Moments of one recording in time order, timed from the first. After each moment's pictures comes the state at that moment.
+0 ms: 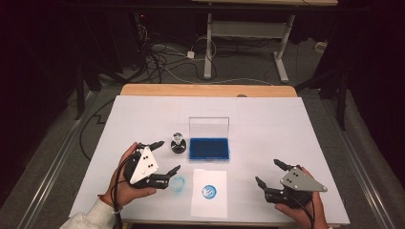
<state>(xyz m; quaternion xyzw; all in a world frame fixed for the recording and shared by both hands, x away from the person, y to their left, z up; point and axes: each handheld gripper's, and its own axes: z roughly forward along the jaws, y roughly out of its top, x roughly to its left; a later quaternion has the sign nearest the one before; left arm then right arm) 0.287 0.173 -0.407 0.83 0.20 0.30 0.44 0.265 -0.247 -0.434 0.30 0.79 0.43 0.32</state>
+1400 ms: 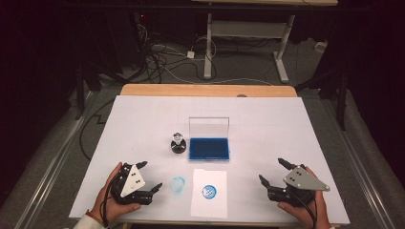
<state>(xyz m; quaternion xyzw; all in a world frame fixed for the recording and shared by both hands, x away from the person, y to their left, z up) 0.272 0.216 -0.471 0.85 0.25 0.27 0.37 0.267 -0.255 -0.437 0.31 0.78 0.42 0.34</state>
